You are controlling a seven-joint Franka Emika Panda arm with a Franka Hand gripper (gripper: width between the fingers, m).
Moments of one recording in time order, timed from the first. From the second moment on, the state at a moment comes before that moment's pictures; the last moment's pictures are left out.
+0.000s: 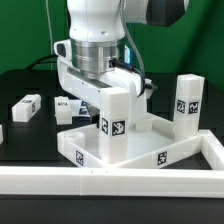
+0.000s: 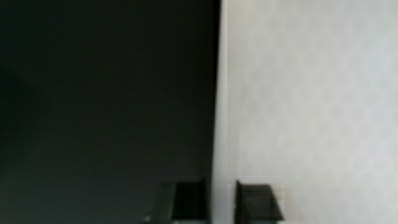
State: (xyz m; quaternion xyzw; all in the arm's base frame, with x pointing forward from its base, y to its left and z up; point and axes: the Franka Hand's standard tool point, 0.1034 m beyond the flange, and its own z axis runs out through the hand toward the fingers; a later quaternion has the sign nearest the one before) arm 0.492 -0.046 0.023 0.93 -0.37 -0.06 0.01
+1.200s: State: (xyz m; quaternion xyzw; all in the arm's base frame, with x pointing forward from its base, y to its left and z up) arm 0.522 -0.032 0.024 1.00 0.02 -0.05 0.00
